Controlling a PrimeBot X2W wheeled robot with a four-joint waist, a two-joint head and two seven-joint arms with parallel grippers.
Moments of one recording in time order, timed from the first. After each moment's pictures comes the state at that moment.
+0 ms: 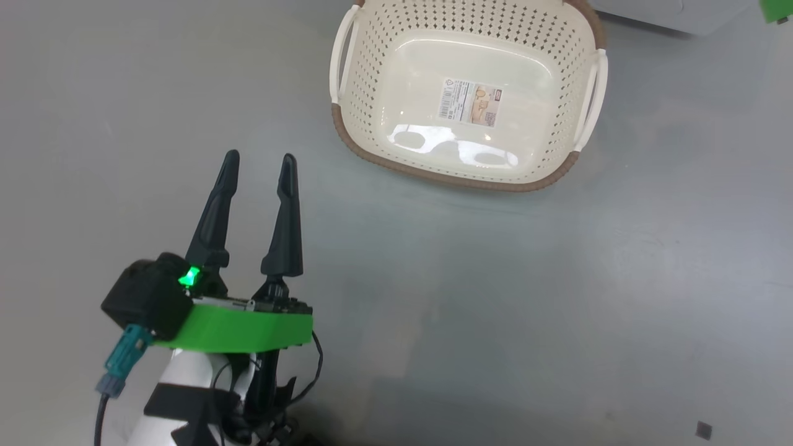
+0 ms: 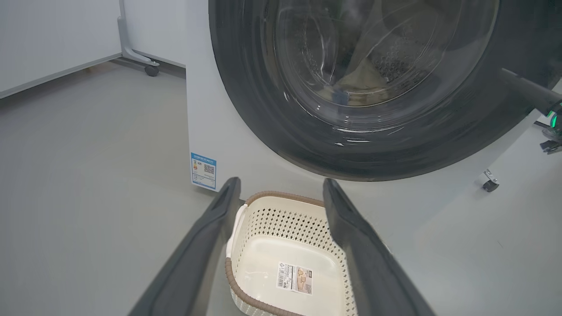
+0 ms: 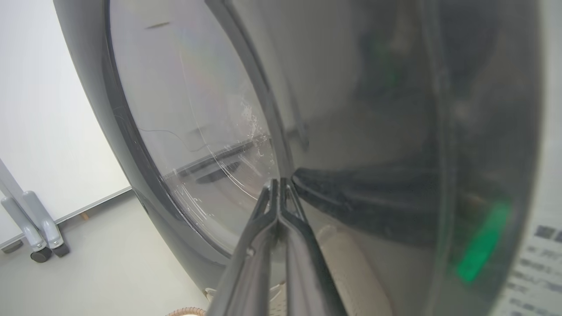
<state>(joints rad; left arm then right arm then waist) -0.31 0.04 -0.27 -0.03 -0.35 -0.13 -0.26 -1.09 -0.37 0.28 0.56 0.42 0.14 -0.26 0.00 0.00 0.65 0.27</state>
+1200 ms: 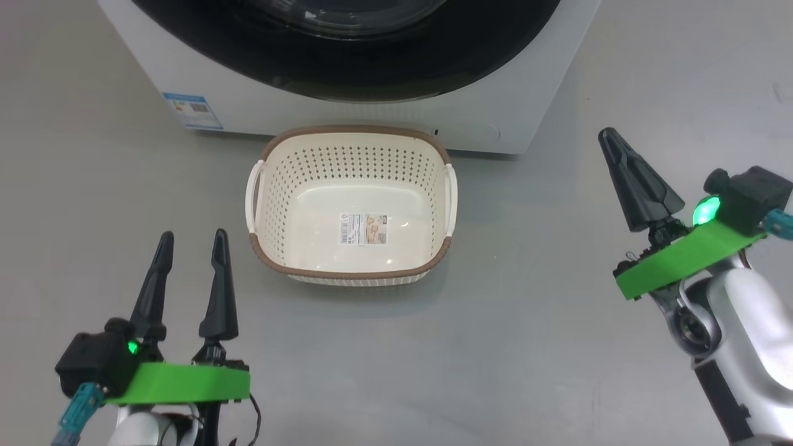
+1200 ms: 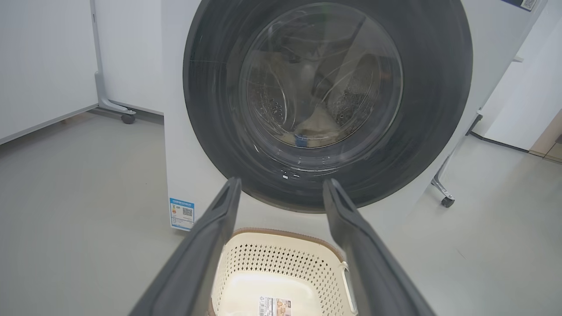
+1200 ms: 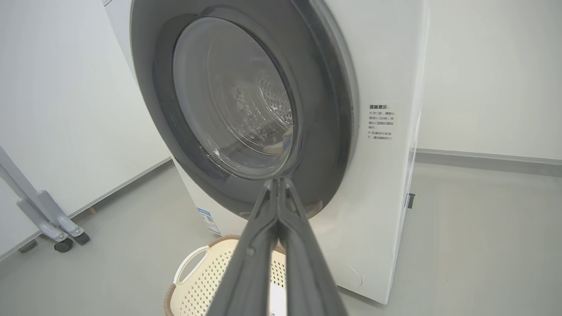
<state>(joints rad) -0.13 0.12 -0.15 0.00 -0.34 -0.13 -0.26 -0.41 -0.27 0.29 0.24 0.47 0.13 -0.26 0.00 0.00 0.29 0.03</state>
